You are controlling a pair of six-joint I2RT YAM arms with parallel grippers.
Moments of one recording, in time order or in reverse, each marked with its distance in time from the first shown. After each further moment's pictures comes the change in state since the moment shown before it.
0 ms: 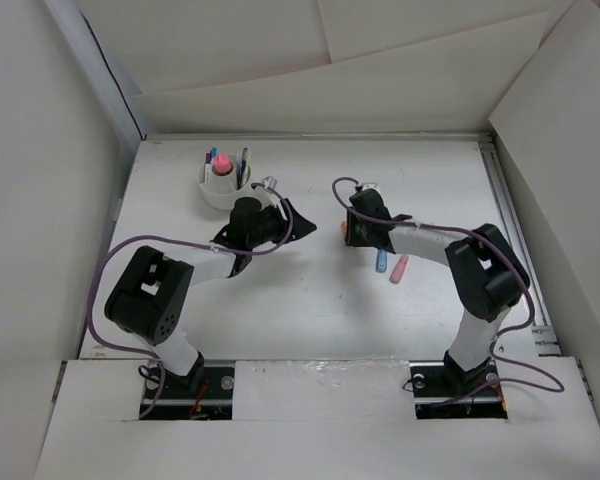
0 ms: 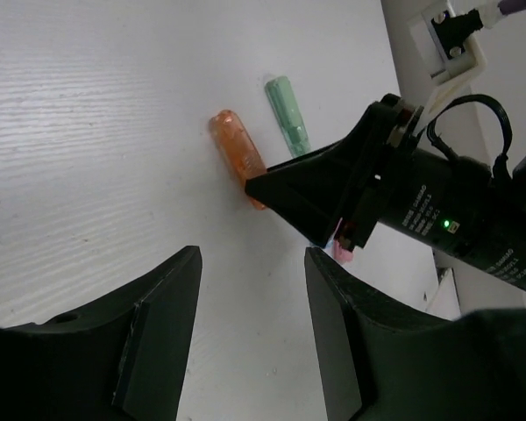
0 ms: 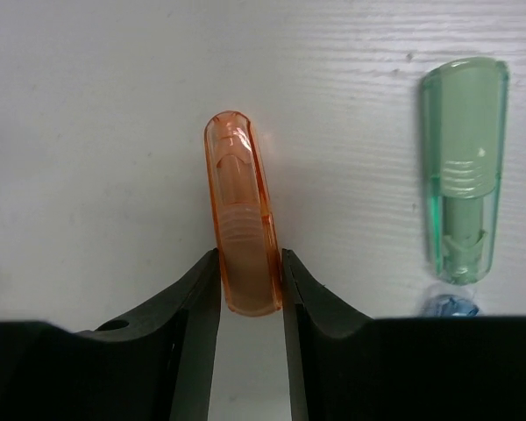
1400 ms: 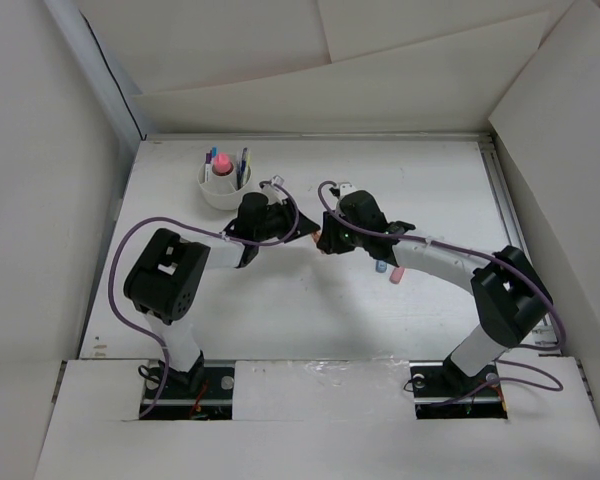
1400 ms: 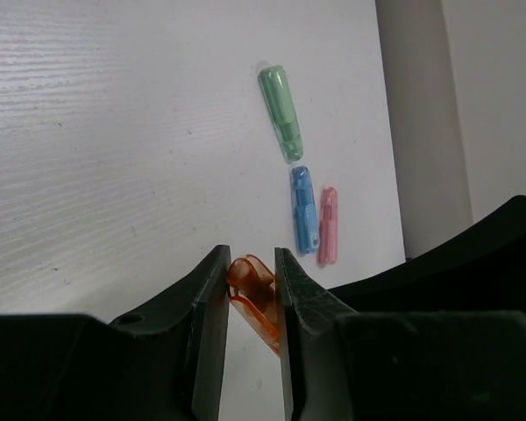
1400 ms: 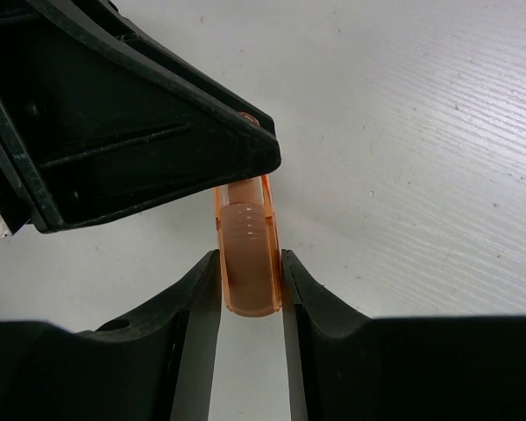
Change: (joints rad) left arm 0.001 0.173 0.108 0.029 0.106 -0.087; right arm 0.147 -0.202 -0.034 0.016 -0.266 -0.041
